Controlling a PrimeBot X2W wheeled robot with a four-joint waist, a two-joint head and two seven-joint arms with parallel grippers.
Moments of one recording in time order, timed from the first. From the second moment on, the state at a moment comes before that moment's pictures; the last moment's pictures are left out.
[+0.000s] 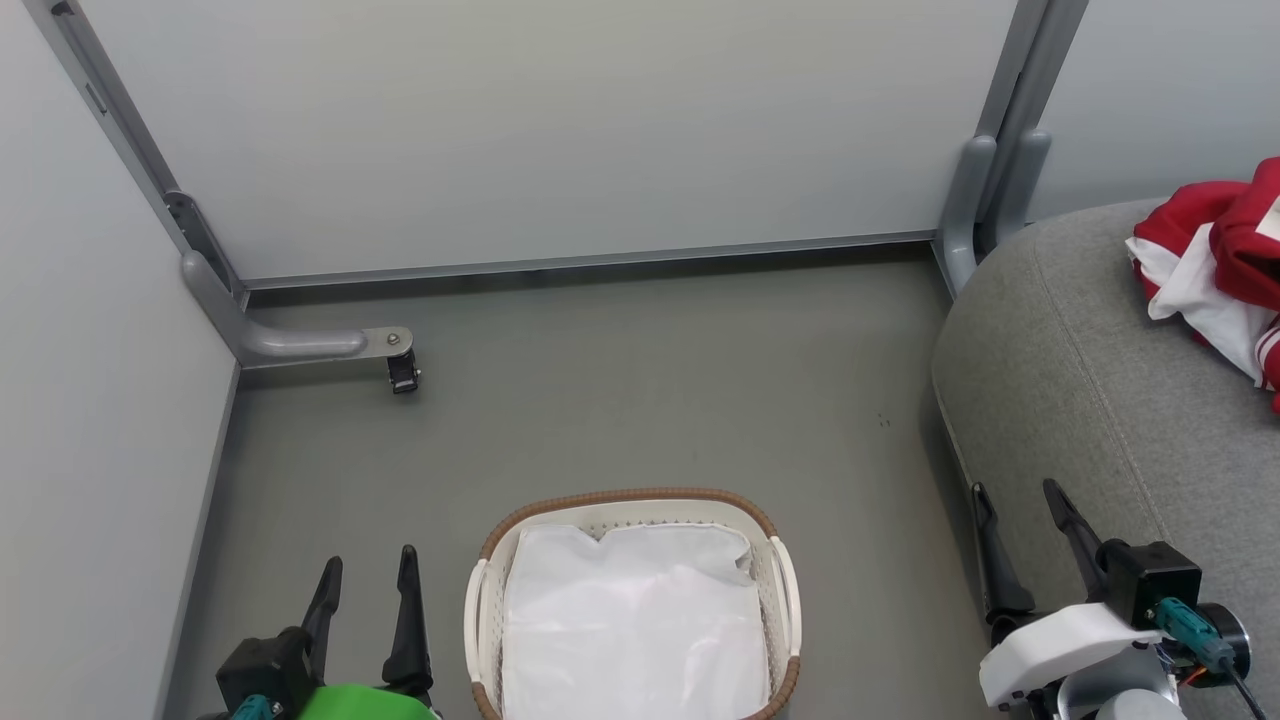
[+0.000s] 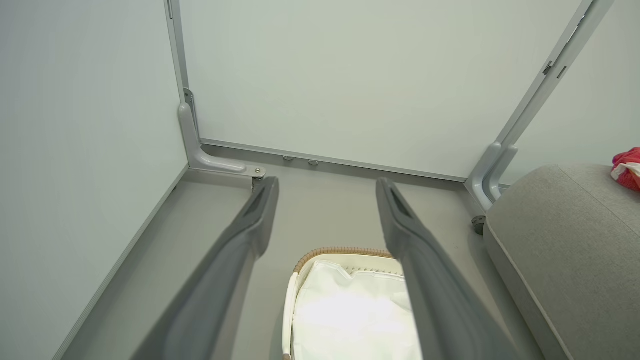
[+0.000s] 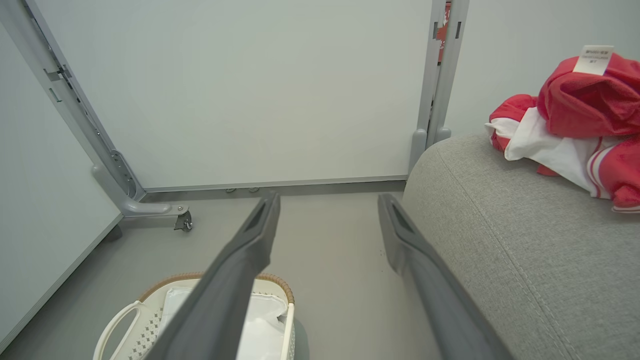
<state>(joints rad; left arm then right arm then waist) 0.04 0.11 -0.19 0.27 -0.40 0.00 -0.26 -0.04 -0.05 -0.02 0.28 0.17 0.13 -0.26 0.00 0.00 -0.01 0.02</state>
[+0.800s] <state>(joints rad) 0.04 0.08 -0.16 0.32 -0.37 -0.03 -0.26 -0.03 -0.04 -0.01 0.31 0.18 0.13 -0.26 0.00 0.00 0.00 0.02</state>
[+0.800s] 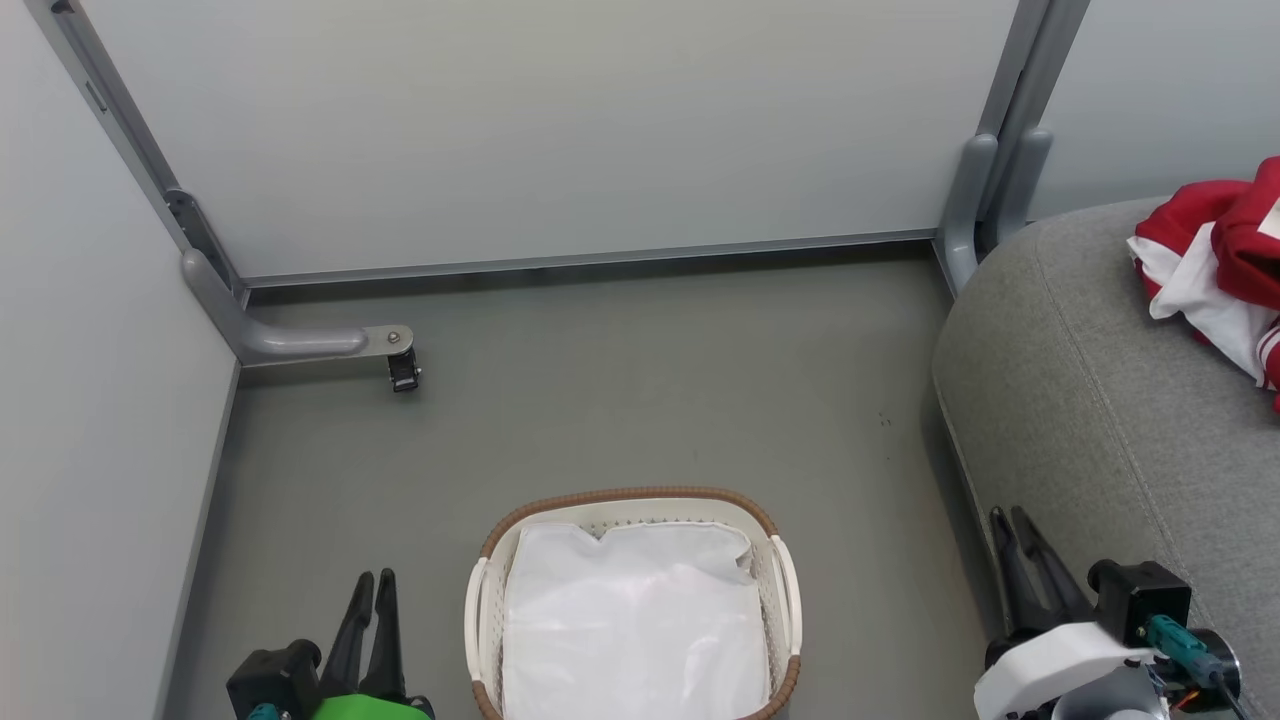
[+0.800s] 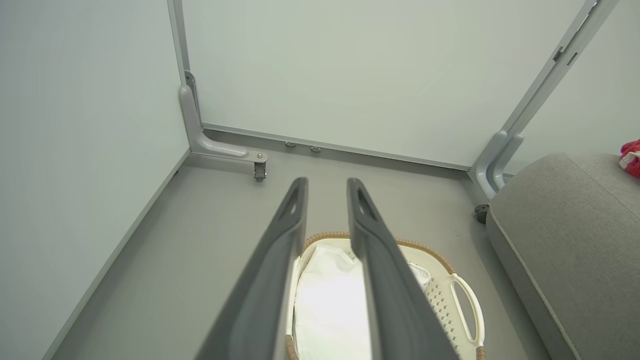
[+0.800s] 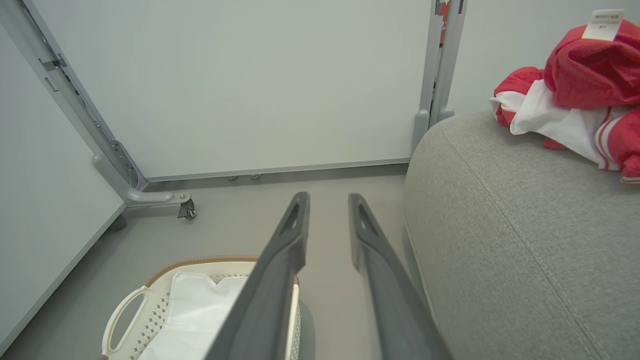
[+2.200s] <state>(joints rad) -0.01 0.06 -0.04 0.30 -0.94 -0.07 -0.09 -0.04 -0.04 -0.06 0.30 0.84 0.13 -0.09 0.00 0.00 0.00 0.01</state>
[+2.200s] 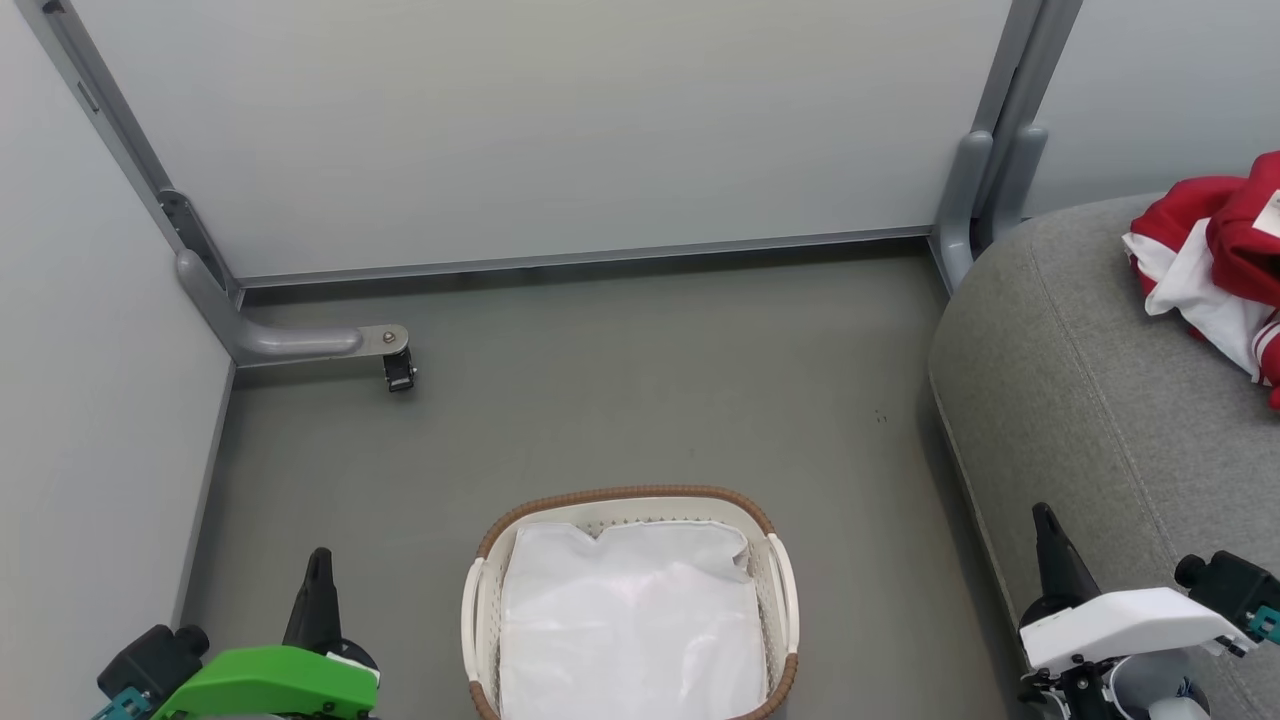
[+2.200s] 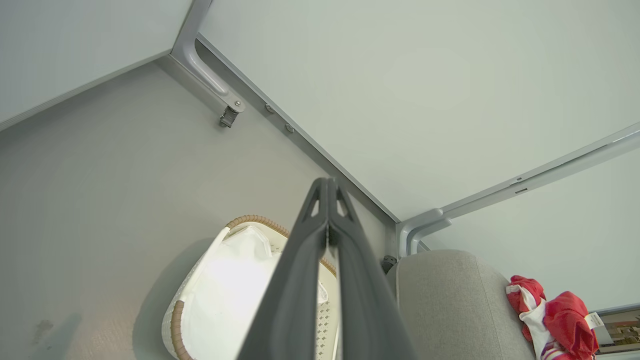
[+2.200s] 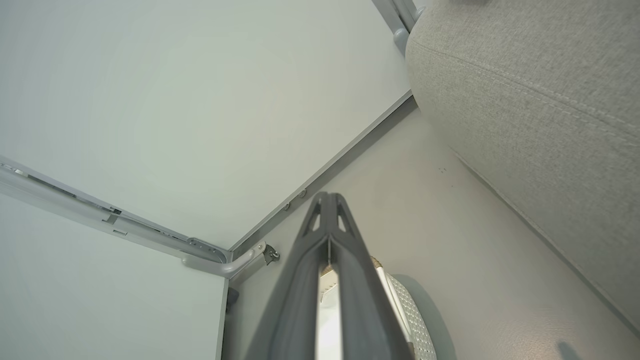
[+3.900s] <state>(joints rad) -0.07 0.05 0.07 0.26 -1.39 -0.11 0.05 -0.08 -0.05 -0.09 0.26 1.36 0.13 0.05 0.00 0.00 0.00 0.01</state>
